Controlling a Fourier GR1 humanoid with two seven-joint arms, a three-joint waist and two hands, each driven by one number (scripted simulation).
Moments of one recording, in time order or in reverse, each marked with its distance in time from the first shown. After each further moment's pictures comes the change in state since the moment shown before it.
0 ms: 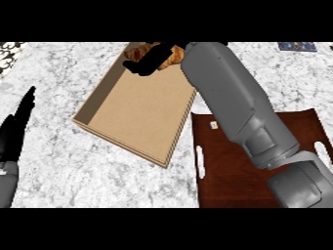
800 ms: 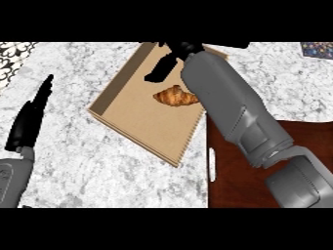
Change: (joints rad) left arm -0.107 -0.029 -0.041 0.059 -0.028 -0.013 -0.018; right arm -0.040 0.005 0.112 0.241 -0.167 -0.122 0.095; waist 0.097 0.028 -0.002
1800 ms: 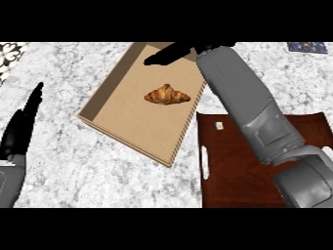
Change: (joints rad) left arm 0.049 0.012 0.038 0.021 0.005 0.012 -0.035; right arm 0.034 -0.038 -0.195 -0.022 -0.296 -0.059 -0.271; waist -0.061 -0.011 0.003
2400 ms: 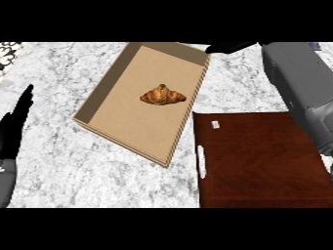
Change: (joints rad) left arm 0.037 0.019 0.028 -0.042 0.017 -0.014 0.013; right arm 0.063 -0.255 -0.066 0.071 -0.033 0.197 -0.086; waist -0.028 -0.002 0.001
